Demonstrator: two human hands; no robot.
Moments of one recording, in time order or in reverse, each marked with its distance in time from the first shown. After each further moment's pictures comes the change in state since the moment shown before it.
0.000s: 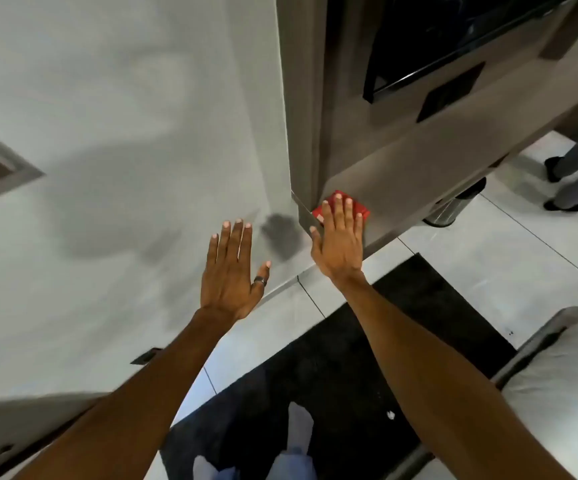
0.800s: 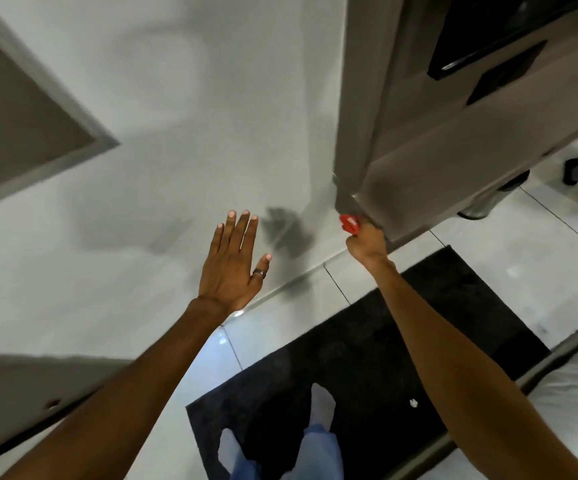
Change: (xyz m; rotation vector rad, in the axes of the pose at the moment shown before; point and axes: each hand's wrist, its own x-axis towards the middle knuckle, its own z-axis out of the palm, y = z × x) left_hand -0.043 -0.076 -0.017 -0.016 0.030 0.055; right_hand -0.010 -0.030 0.014 0.443 -0.279 0.454
